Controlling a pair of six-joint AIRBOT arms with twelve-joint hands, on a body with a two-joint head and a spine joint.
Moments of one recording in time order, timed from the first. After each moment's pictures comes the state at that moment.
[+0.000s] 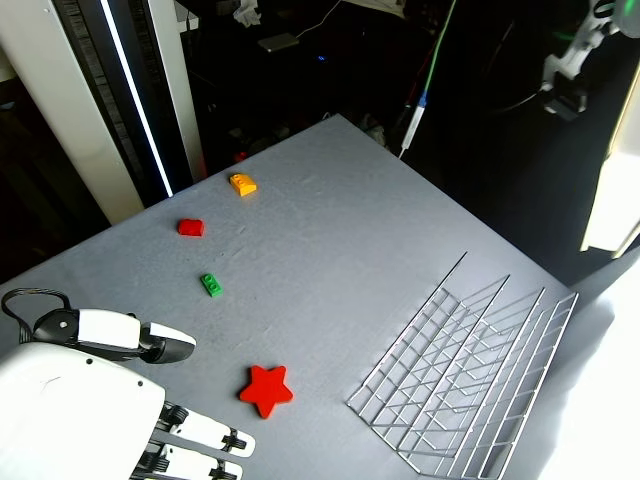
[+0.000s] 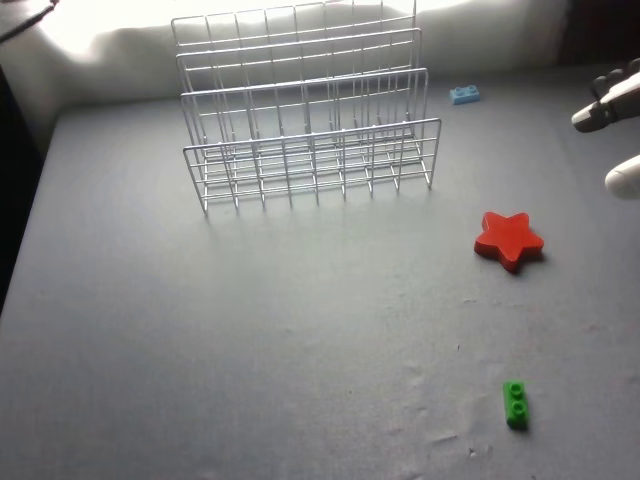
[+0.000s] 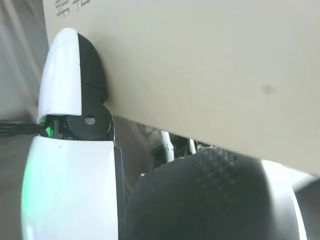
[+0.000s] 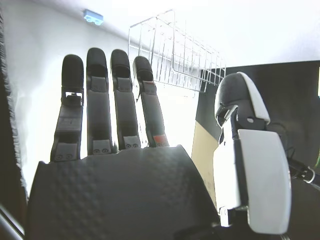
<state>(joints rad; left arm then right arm) 0.27 -1.01 1.51 -0.08 -1.10 -0.47 -0.20 -0.82 1.22 -2.13 0.21 1.17</state>
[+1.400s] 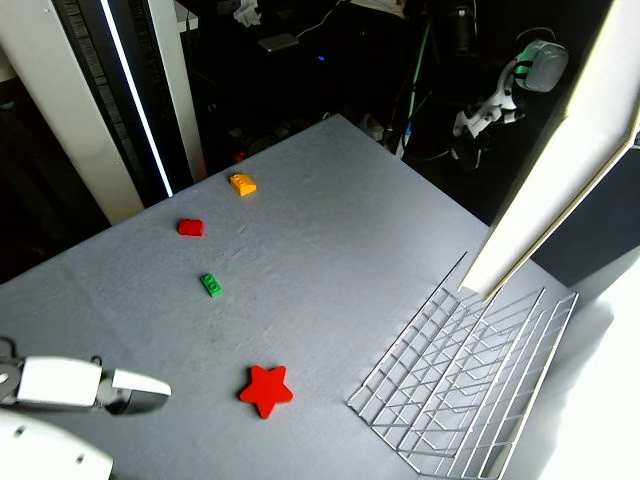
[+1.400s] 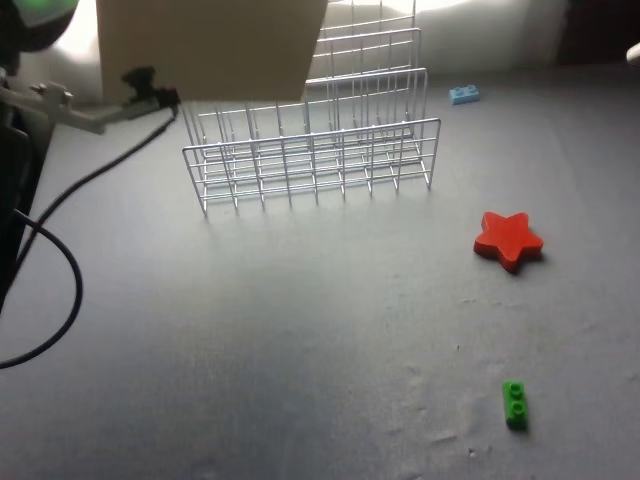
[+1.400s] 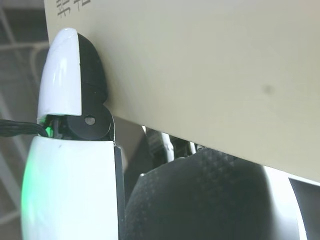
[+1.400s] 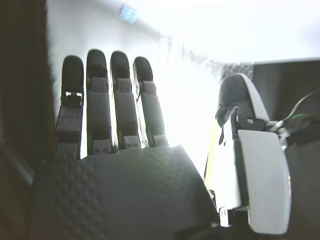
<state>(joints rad) 0.50 -1.20 1.50 -0.32 -1.27 -0.63 -0.11 -0.82 1.36 -2.14 0.24 1.18</state>
